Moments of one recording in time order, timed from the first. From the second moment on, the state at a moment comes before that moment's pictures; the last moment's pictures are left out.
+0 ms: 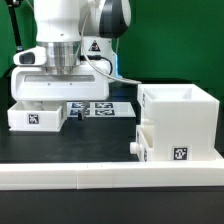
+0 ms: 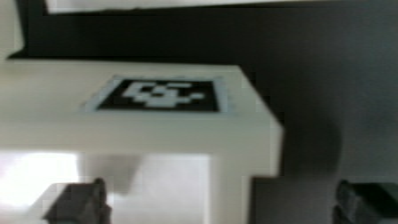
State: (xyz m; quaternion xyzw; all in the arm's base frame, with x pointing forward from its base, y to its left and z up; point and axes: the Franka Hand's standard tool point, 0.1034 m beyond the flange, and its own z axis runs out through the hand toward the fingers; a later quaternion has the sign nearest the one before) arm 0.393 -0.090 0.005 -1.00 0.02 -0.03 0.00
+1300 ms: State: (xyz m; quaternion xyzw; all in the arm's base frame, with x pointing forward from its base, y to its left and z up) arm 0.394 -0.088 0.006 -1.00 0.02 -0.02 0.00
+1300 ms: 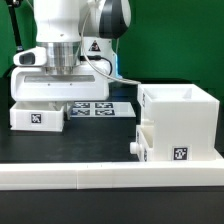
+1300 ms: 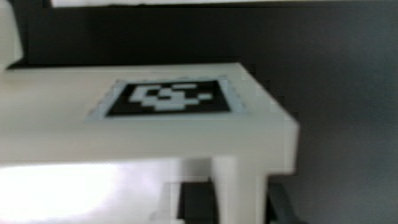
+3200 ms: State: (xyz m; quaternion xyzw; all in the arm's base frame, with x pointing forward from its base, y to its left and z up) arm 0.465 -0.070 0.064 -0.82 -0.57 0.01 0.03
